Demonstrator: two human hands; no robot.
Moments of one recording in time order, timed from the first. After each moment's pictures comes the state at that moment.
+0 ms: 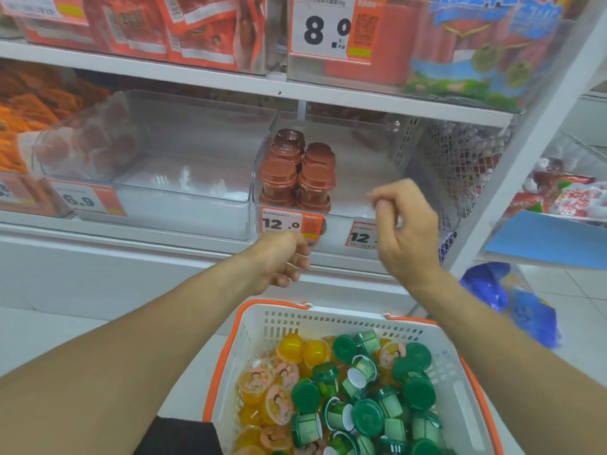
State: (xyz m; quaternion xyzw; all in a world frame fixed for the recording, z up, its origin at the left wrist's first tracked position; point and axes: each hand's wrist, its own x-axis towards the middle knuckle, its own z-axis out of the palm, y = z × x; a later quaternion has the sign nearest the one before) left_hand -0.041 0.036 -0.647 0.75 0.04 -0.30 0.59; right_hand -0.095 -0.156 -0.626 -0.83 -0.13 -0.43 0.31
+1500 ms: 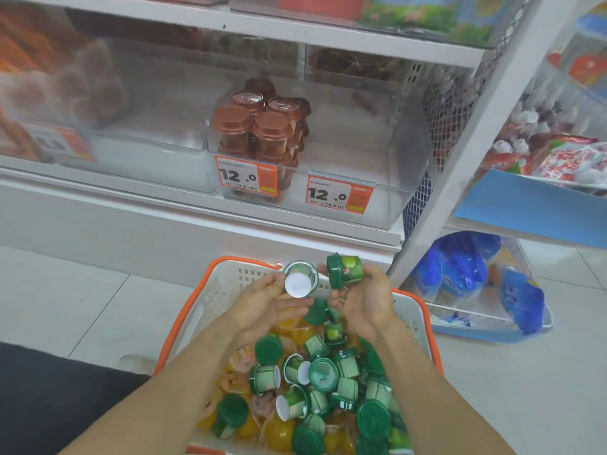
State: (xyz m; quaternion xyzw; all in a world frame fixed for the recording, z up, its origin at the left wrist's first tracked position) left_hand -0.133 -0.014 -0.801 0.48 0.08 -0.32 0.82; right_hand -0.156 -0.213 -0.771 -0.44 0.19 0.11 0.87
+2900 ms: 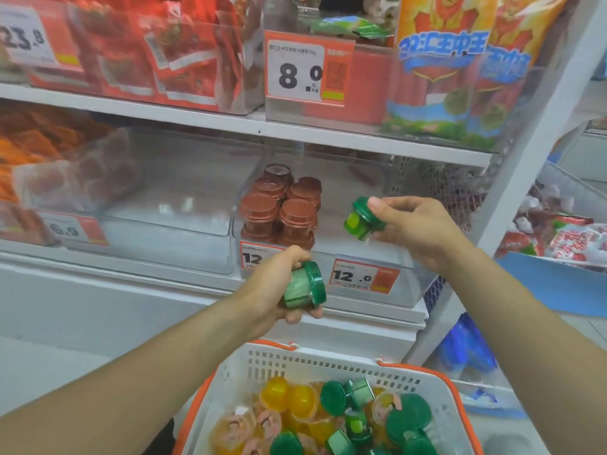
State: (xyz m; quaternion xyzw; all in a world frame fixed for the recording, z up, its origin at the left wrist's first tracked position) left_hand -0.063 0.002 -0.621 0.65 -0.01 -0.27 0.71; right_hand -0.043 -0.219 -0.575 -0.72 0.12 -0.11 0.67
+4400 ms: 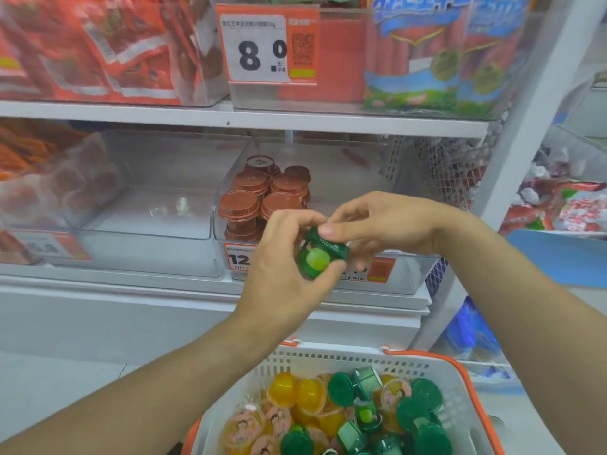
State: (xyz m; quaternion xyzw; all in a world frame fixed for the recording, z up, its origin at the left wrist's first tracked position) left_hand -0.074 -0.022 -0.620 0.80 -0.28 0.18 0.51; right_hand -0.054 -0.206 -0.550 -0.84 -0.07 0.22 0.49
